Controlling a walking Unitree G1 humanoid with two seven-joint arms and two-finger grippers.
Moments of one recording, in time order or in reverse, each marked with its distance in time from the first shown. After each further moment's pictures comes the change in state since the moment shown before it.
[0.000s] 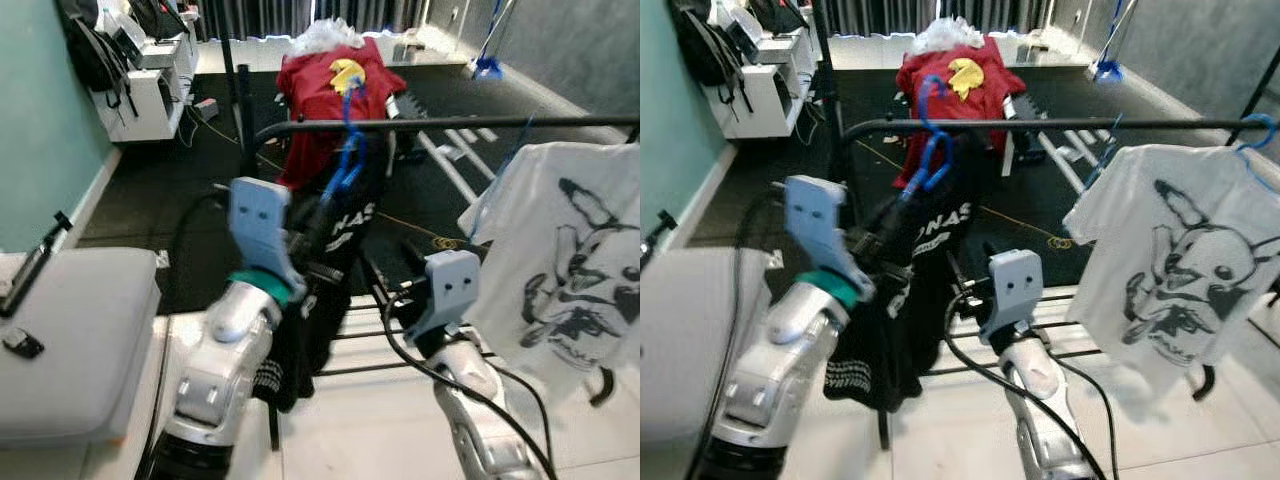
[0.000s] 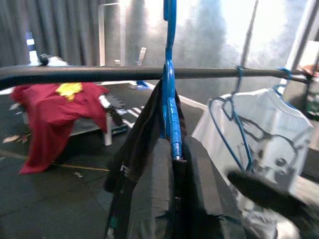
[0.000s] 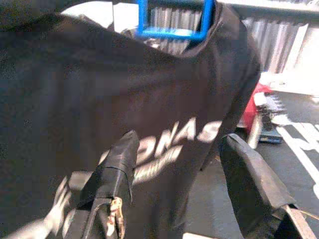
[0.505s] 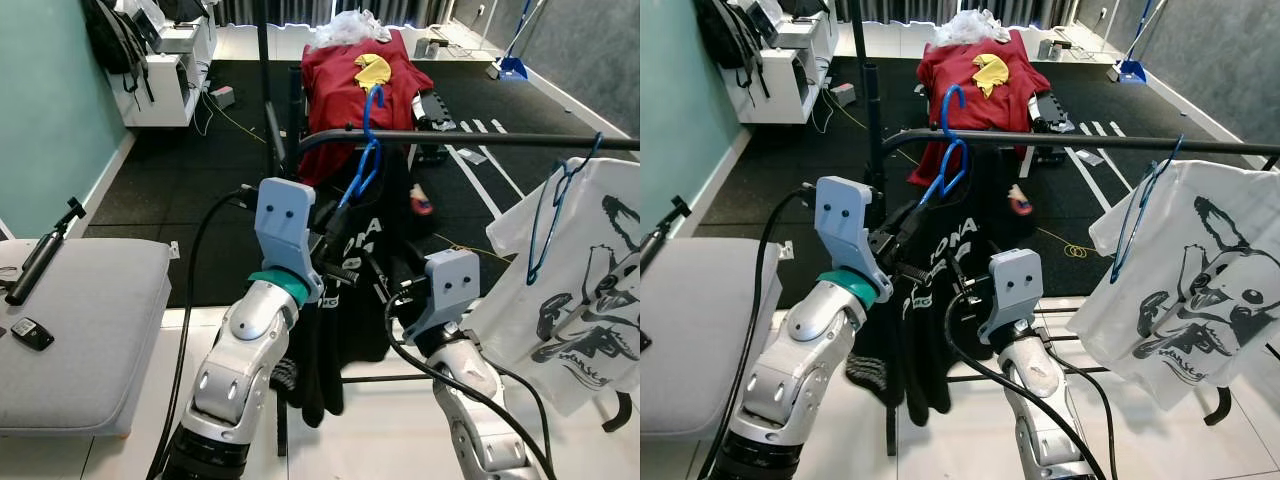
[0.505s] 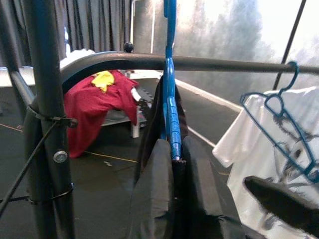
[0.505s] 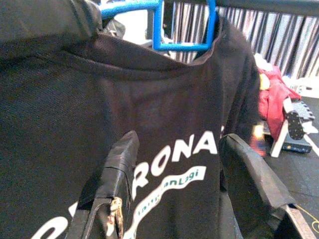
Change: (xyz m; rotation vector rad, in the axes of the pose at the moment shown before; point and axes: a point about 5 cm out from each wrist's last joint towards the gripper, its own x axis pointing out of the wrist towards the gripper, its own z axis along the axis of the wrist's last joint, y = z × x) left arm 0.005 0.004 -0.004 0.032 0.035 0.102; right arm 0.001 0.009 -0.001 0.009 -0.001 0.036
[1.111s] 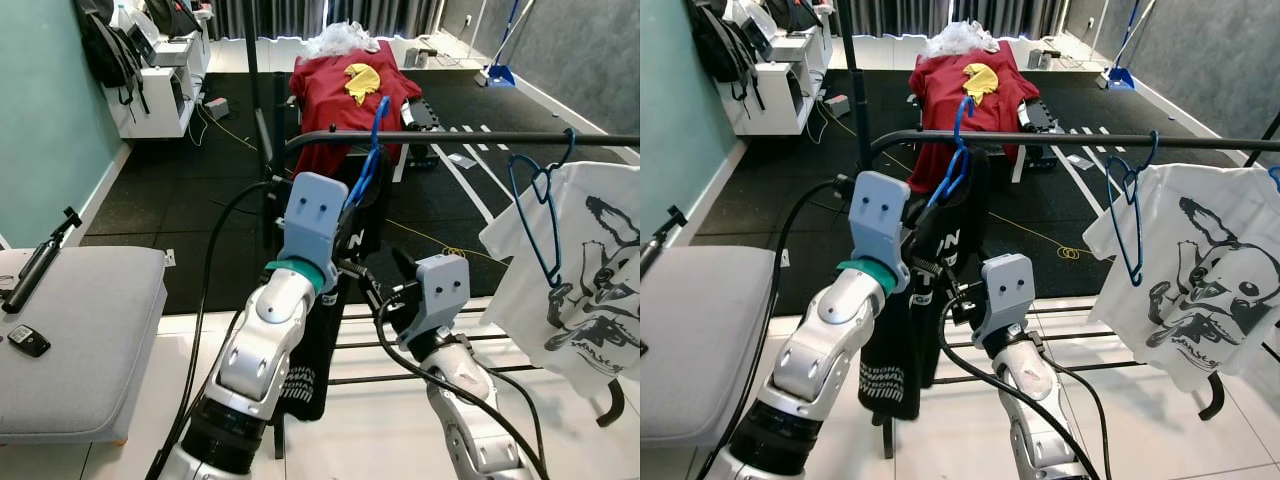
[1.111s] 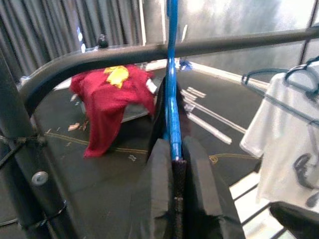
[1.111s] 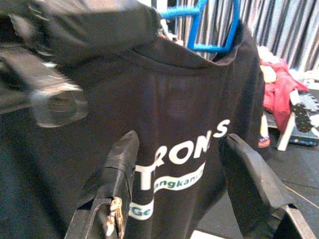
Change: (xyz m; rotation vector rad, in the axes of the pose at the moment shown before) left arm 0.033 -0.002 -0.006 0.159 0.052 0.095; right arm 0.001 0.009 -0.007 0.022 0.021 0.031
